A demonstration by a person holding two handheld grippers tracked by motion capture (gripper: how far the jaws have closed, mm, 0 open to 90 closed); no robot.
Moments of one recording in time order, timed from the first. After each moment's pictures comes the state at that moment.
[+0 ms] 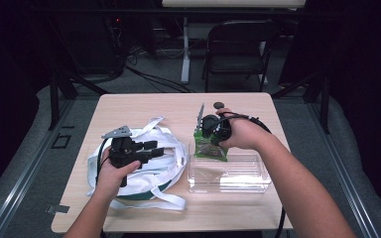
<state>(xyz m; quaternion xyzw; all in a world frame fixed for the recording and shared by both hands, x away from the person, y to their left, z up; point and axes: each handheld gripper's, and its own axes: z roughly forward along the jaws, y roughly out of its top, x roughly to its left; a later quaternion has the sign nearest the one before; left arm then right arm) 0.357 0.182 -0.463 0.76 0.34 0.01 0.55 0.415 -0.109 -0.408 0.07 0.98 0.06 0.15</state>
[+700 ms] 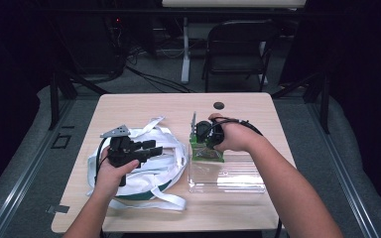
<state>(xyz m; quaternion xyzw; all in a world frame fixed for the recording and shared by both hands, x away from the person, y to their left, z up) 0.359 0.186 -0.465 0.76 0.35 0.01 0.55 0.423 -0.094 -0.437 0.03 0.99 0.04 0.15</state>
